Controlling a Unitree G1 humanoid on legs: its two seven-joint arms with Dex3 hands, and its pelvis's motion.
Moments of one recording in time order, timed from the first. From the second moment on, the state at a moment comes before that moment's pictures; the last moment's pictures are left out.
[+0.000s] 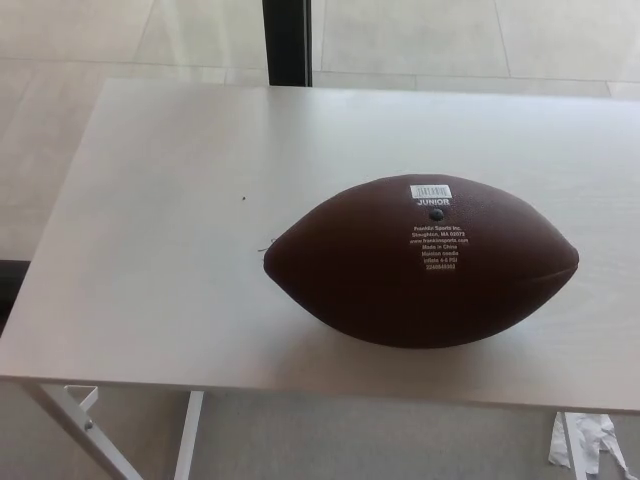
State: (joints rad) left_arm 0.44 0.39 0.44 0.56 -0.14 0.12 -0.22; right_arm 0.32 -0.60 -0.65 0.77 0.11 -0.02 0.11
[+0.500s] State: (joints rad) left_arm 0.34 0.36 0.65 0.07 -0.30 0.19 -0.17; right_arm 0.26 -0.61 -0.90 0.38 0.27 0.06 0.13
